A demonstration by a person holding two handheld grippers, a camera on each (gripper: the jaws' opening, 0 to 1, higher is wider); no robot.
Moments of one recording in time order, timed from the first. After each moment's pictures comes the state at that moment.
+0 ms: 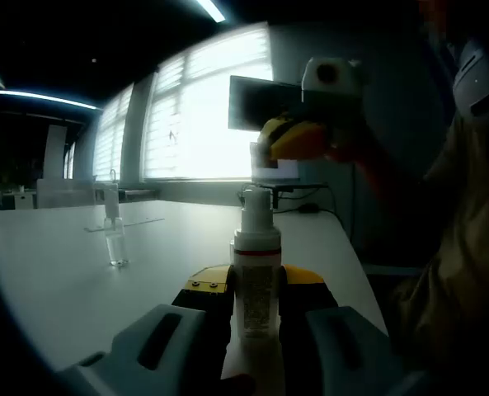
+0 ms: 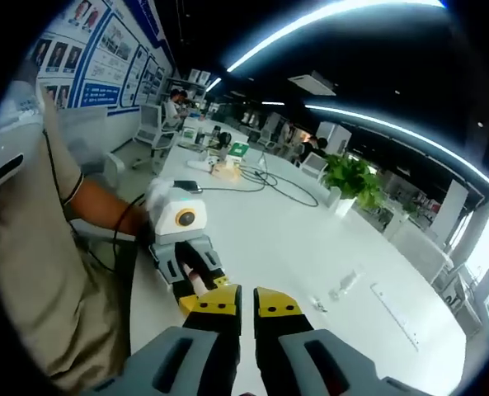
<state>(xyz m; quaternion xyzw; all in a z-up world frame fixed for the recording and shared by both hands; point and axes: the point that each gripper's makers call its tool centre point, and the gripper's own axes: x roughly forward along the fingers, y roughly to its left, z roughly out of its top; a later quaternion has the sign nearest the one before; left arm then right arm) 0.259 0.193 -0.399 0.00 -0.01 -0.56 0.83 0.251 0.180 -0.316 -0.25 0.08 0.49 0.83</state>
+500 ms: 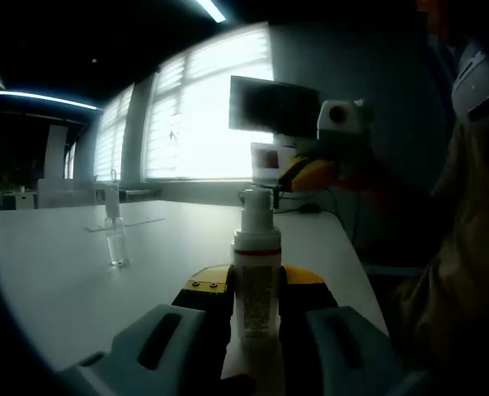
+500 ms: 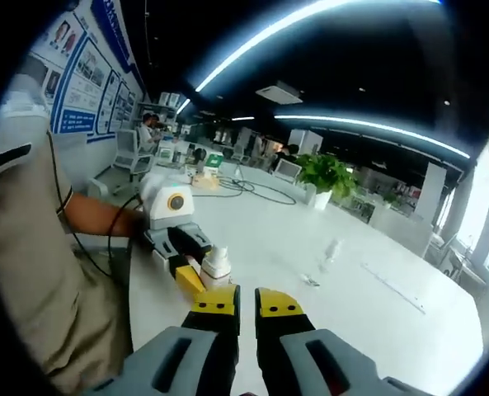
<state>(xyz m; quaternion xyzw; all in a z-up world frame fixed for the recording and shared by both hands) 0.260 0.194 -0.399 0.00 -0.01 -0.55 0.83 0.245 0.130 -0.344 -0.18 0.07 0.46 0.87</state>
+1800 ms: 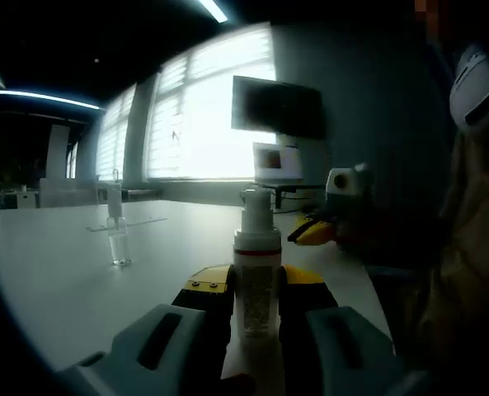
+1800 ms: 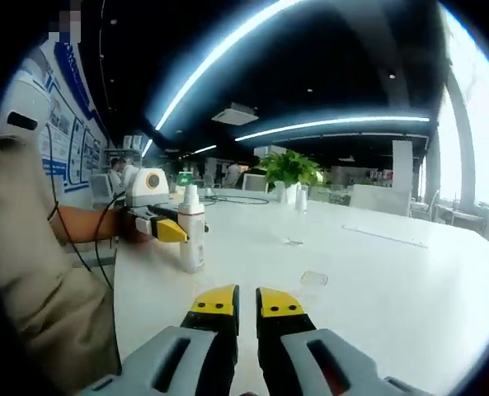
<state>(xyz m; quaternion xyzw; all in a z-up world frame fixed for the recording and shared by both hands) 0.263 0.195 -0.399 0.00 -0.01 -0.55 0.84 0.245 0.079 -0.414 -0.05 0.05 0.42 0.91</state>
